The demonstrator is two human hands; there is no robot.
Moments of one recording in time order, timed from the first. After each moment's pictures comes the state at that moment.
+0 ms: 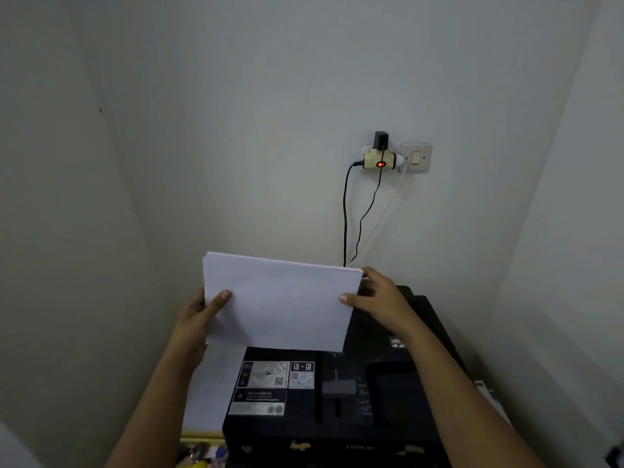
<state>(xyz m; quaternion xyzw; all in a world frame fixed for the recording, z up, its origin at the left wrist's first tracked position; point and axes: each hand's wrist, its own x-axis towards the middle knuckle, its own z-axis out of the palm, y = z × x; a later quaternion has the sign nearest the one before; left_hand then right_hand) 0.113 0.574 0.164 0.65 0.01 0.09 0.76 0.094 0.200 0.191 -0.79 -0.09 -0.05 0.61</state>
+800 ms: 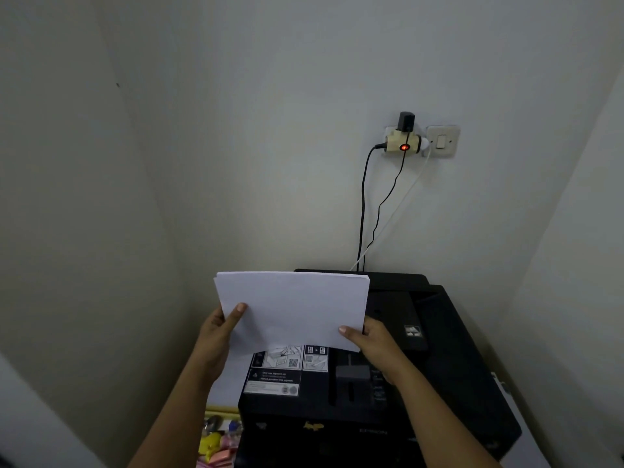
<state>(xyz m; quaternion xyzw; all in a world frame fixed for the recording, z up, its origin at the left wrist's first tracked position) 0.094 0.584 0.099 0.62 0.03 0.03 0.78 0.084 0.245 0.071 -0.75 -0.01 0.04 0.66</state>
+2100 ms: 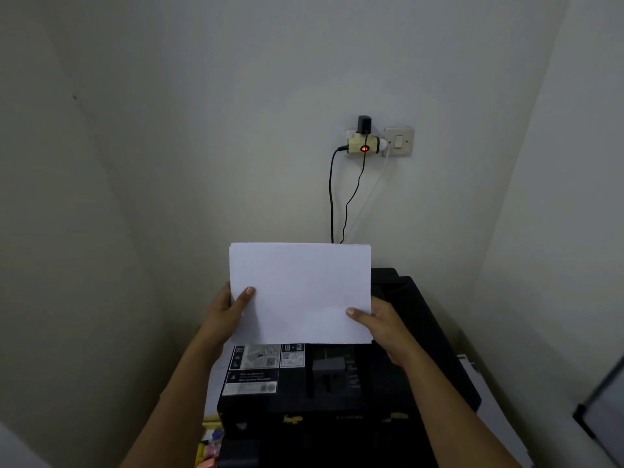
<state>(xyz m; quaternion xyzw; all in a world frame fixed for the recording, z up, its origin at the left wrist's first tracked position) 0.106 0.529 0.145 0.75 -0.04 0.02 0.66 0.047 0.194 0.120 -0.71 0.00 -0.03 0.70</state>
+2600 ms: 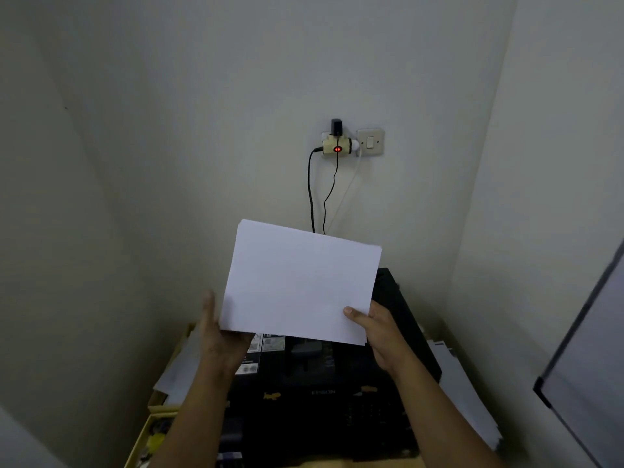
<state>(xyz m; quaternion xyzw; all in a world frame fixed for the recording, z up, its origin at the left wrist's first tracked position) 0.018 0.469 0.146 0.36 0.05 -0.06 0.93 -0.014 0.169 0.107 -0.62 0.02 -0.07 0.78</state>
